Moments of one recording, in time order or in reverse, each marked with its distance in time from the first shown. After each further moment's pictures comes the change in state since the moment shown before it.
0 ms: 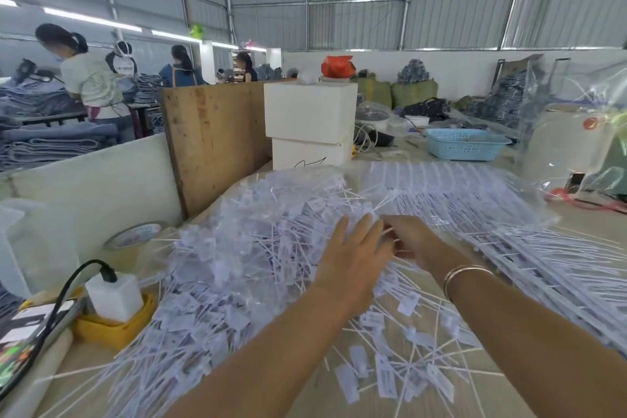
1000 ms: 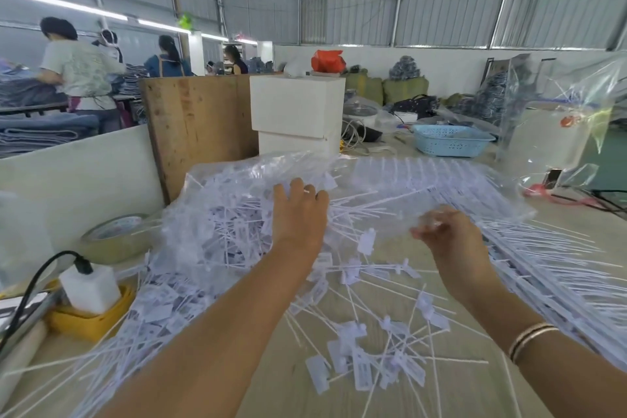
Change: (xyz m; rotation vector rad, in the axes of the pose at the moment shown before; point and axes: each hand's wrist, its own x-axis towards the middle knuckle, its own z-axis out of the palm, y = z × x) left_hand 0.027 -0.043 -0.002 0.122 0.049 -0.423; right_hand -0.057 0.034 -0.060 0.677 -0.097 -0.582
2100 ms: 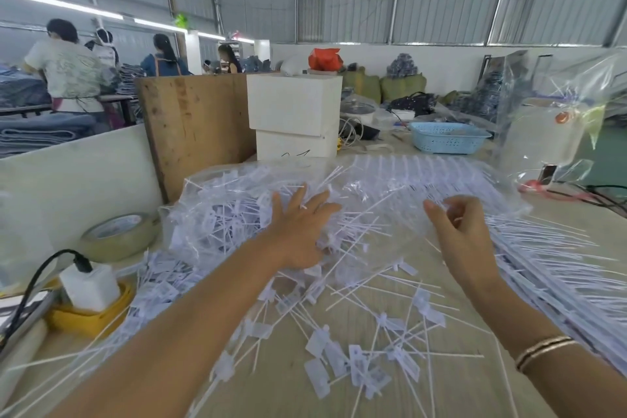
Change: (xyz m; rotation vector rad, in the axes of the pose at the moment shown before) left_hand -0.013 -0.022 0.002 -0.409 -0.321 0.310; right_hand -0.017 -0.010 0.000 -0.815 0.326 -0.119
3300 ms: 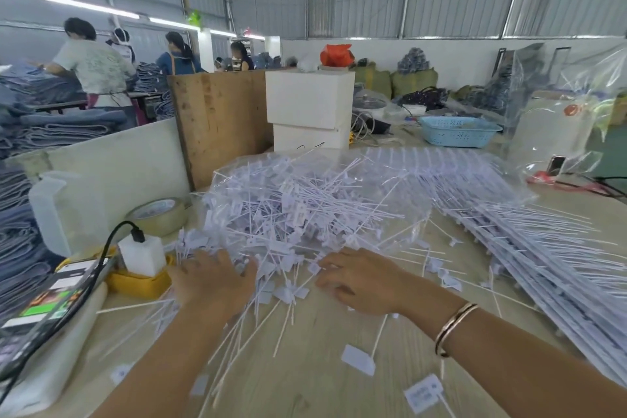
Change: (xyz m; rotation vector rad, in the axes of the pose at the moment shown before) left_hand -0.137 -0.040 0.033 0.116 -0.148 -0.909; right_hand -0.068 -0.005 0.081 -0.839 -1.046 -0.885
